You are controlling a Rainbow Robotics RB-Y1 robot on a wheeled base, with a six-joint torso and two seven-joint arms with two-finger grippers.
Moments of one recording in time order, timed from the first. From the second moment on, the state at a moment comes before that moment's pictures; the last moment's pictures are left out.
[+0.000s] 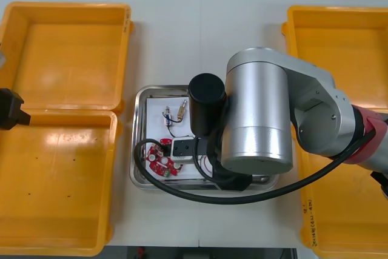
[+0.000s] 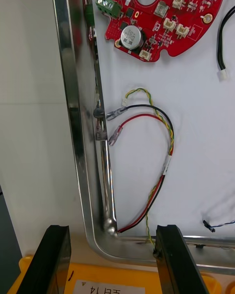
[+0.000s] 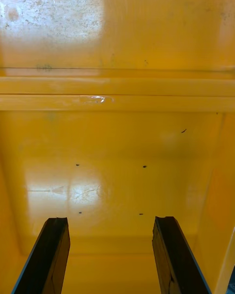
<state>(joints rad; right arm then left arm) -0.92 -0.54 0.92 -2.13 -0.86 1.92 1.61 -0.23 0.91 0.24 -2.20 0.96 1.91 -1.11</state>
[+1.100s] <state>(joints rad) -0.74 -0.40 1.09 -1.99 -0.53 1.82 1.62 -0.23 0.91 0.24 -2.20 0.96 1.91 -1.11</state>
